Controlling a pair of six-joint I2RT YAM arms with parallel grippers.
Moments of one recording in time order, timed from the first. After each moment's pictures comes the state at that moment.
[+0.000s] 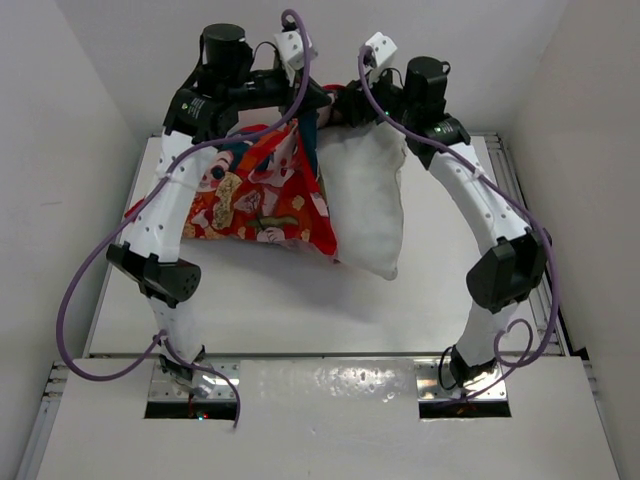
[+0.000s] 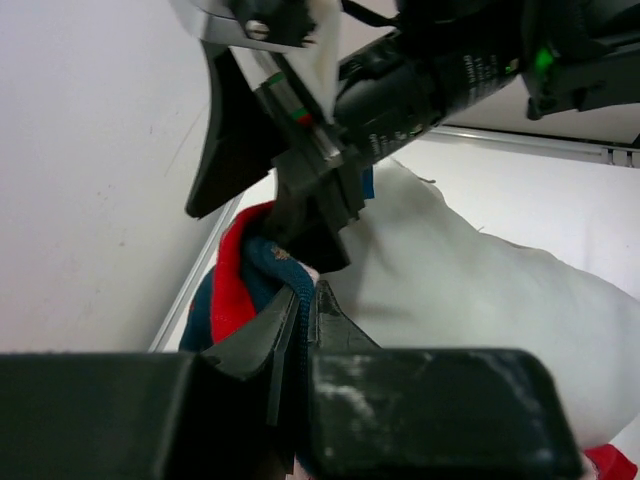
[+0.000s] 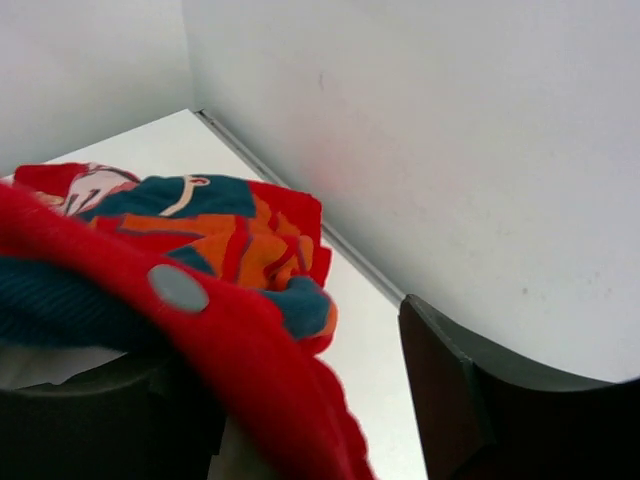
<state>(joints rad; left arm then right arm) -0.40 1.87 2.43 -0.75 0.77 0.39 0.34 1.82 1.86 -0.13 -0.43 -0.21</state>
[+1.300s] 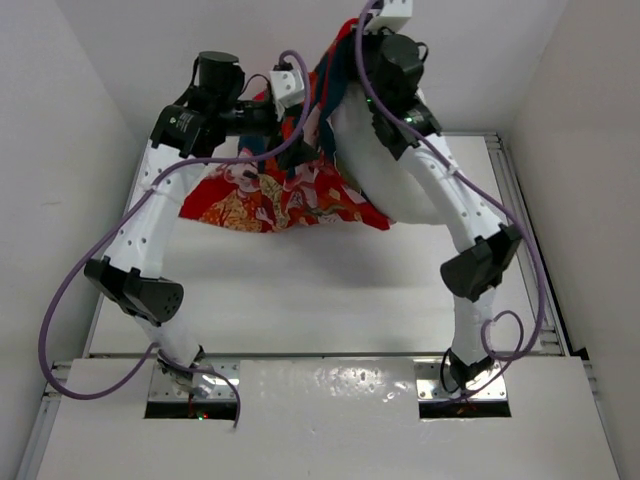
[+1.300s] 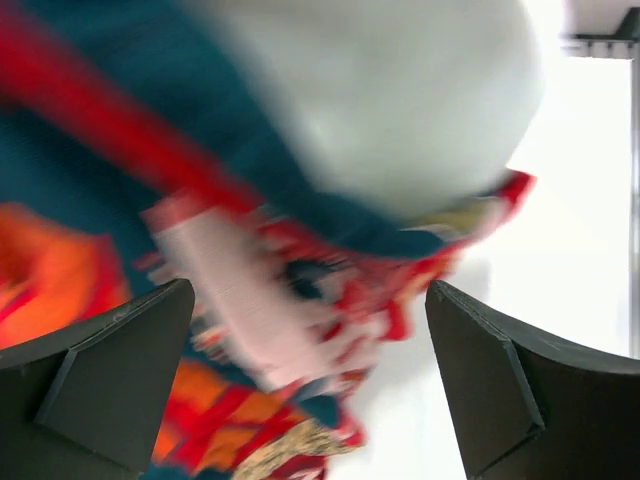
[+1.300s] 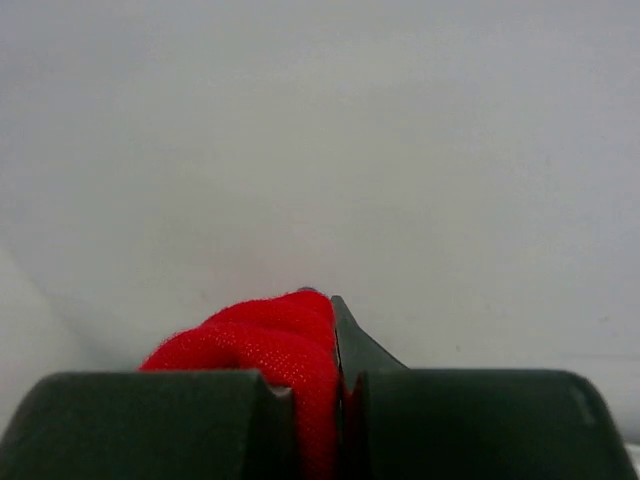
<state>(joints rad) -0.36 1.71 2.16 -0.88 0.82 0.60 0.50 1.96 2.22 -0.01 0.29 0.08</state>
